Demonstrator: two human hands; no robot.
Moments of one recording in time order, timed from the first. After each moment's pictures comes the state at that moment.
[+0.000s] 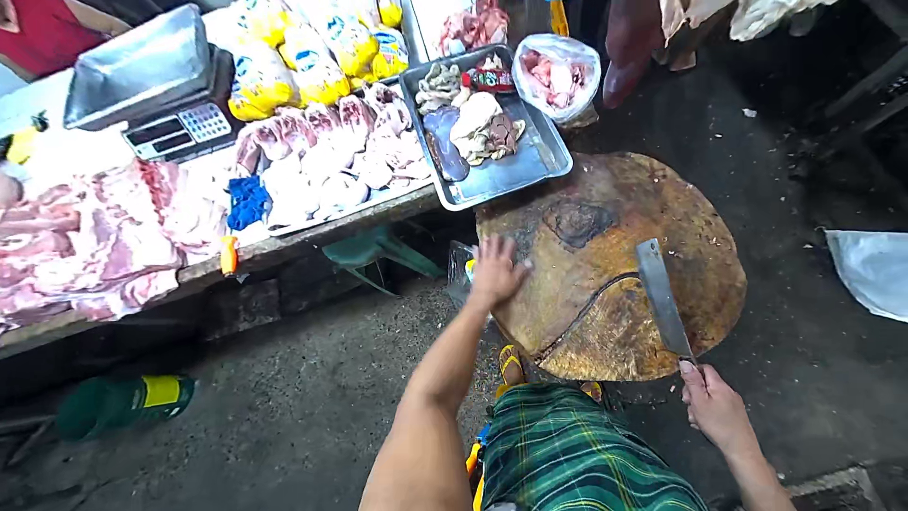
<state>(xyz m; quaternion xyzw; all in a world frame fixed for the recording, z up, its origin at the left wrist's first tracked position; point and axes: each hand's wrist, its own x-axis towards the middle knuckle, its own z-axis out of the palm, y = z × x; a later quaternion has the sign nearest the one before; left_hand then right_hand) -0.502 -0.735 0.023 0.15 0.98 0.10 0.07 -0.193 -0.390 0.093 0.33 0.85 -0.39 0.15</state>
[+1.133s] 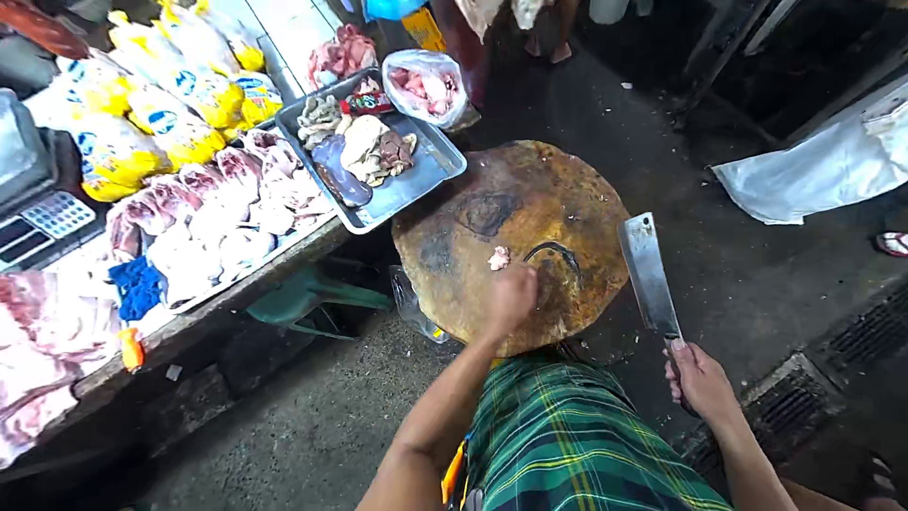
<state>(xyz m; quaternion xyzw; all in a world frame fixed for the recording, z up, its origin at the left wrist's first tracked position) -0.376 -0.581 0.080 0.26 0.92 0.28 0.10 -0.080 -0.350 0.121 0.44 0.73 -0.52 0.06</state>
